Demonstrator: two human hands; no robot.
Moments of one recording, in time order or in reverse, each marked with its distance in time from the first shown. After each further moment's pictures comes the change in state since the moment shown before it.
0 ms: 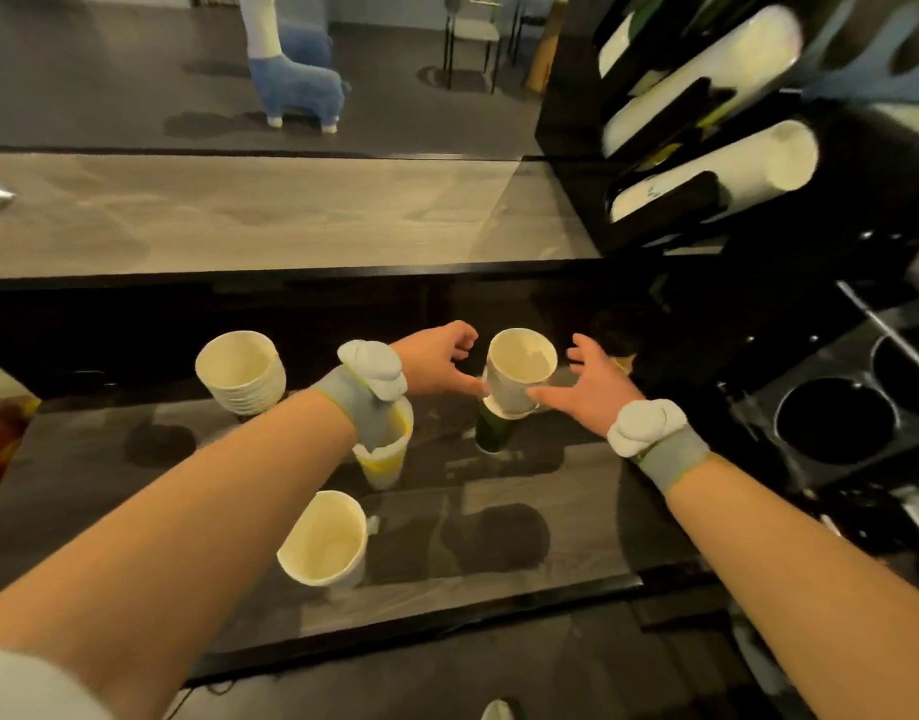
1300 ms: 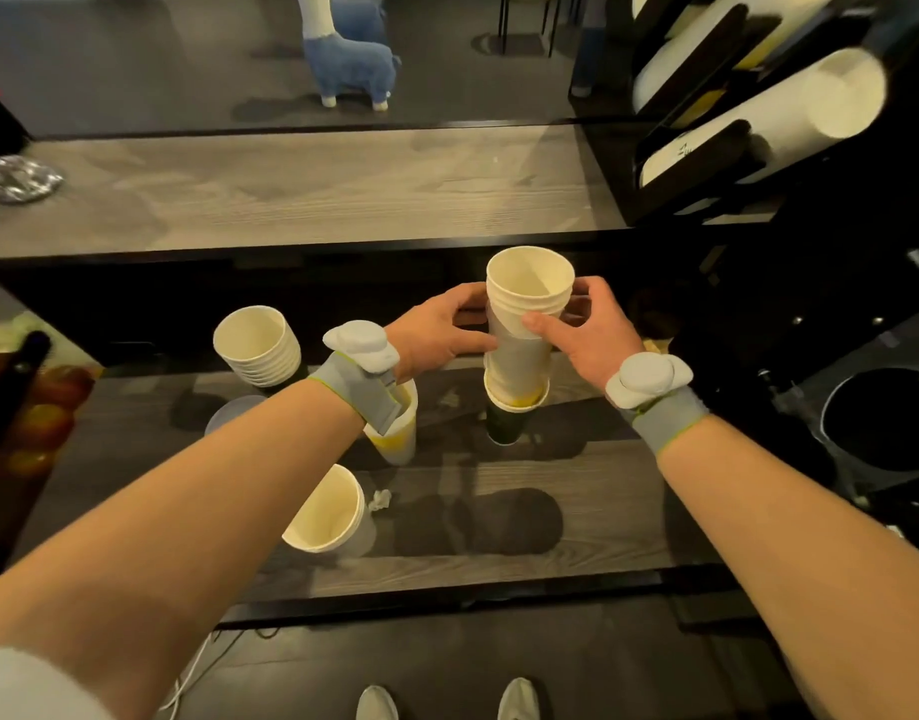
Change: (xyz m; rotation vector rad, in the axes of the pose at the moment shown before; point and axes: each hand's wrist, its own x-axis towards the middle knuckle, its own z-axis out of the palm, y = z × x) left_hand 0.001 0.015 0.017 -0.384 0.158 -0.018; right_hand 0.023 -0.009 -0.009 0.363 0.047 -0.172
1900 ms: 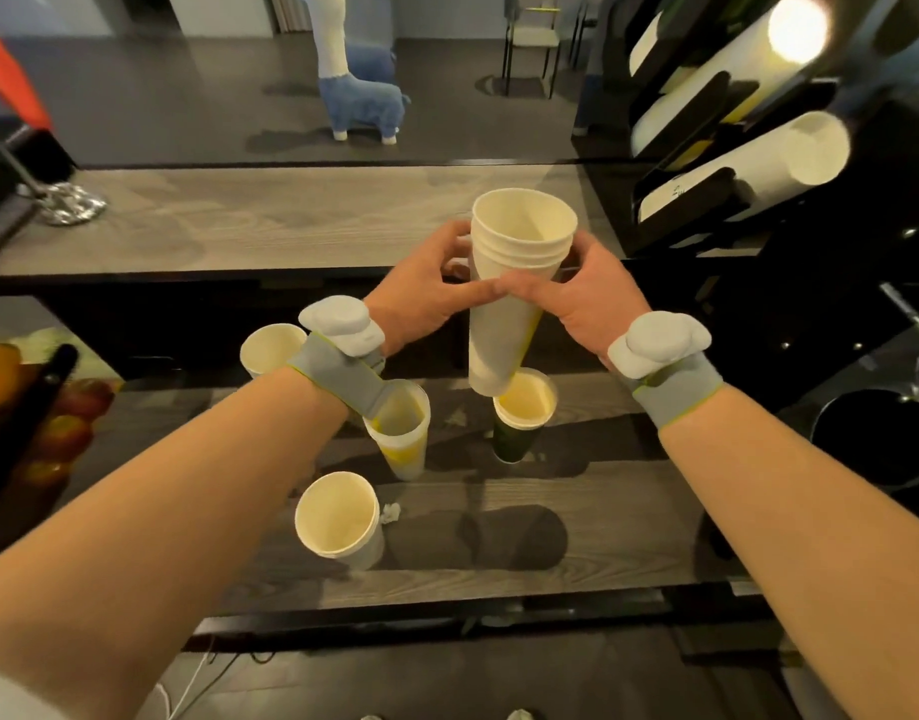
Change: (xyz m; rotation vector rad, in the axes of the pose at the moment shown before) left_hand -0.038 0.058 -0.045 0.046 0.191 0.262; right_hand -0.015 -0.088 -0.010 0.039 -0.029 -0.257
